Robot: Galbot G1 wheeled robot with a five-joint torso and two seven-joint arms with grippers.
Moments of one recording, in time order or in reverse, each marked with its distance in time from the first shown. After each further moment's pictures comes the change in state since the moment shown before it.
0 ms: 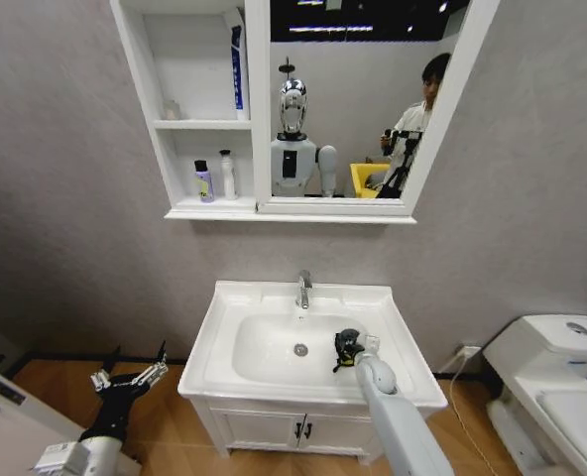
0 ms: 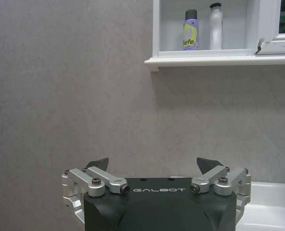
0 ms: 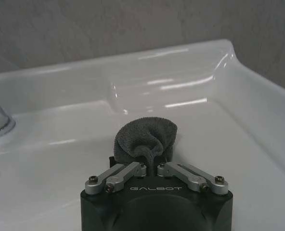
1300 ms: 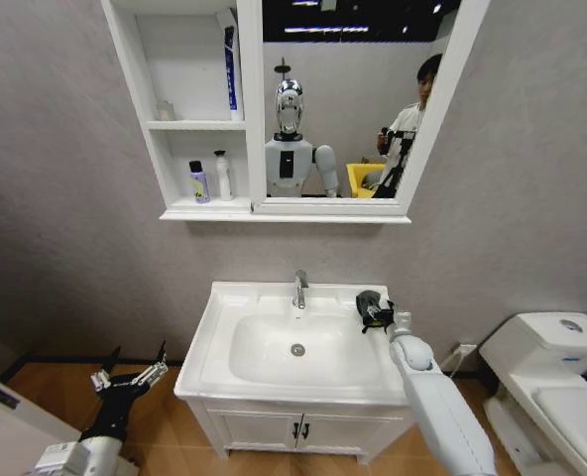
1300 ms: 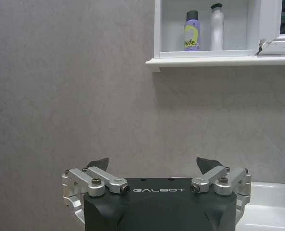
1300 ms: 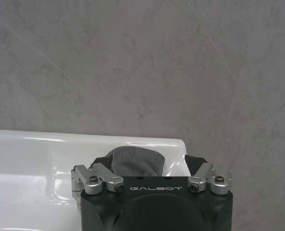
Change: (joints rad) left arm 0.000 0.000 0.000 0.000 0.000 0.000 0.000; right arm 0.108 -0.138 0.061 -0.102 -0.171 0.136 -0.130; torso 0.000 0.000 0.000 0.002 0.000
